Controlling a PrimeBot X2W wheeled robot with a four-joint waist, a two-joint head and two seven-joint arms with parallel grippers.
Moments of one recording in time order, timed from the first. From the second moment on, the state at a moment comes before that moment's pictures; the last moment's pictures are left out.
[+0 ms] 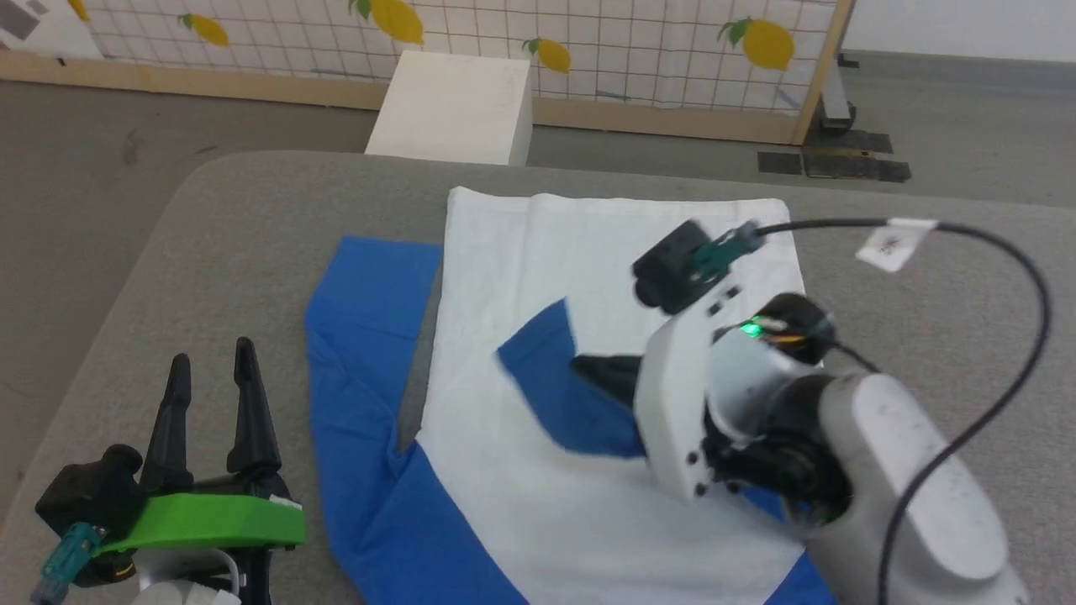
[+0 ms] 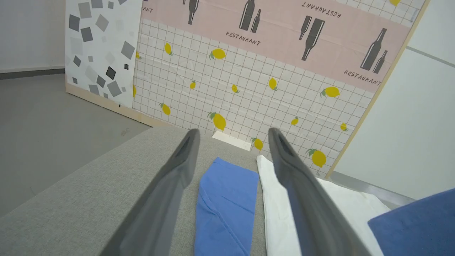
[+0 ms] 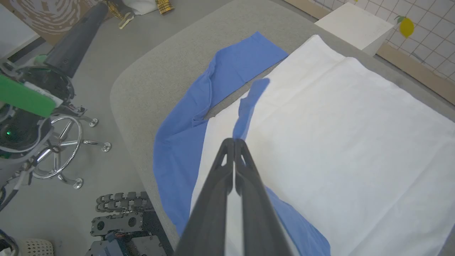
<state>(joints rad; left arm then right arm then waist) 0.00 0.09 0.10 -0.04 -0.40 -0.08 -0.23 -0.47 -0.12 0.45 -0.07 0.58 0.13 0.95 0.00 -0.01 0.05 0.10</state>
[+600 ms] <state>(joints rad) -0.01 0.08 0.08 -0.01 -0.42 -0.08 -0.23 -0.42 -0.07 0.78 0.32 0.66 0.13 0.74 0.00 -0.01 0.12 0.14</state>
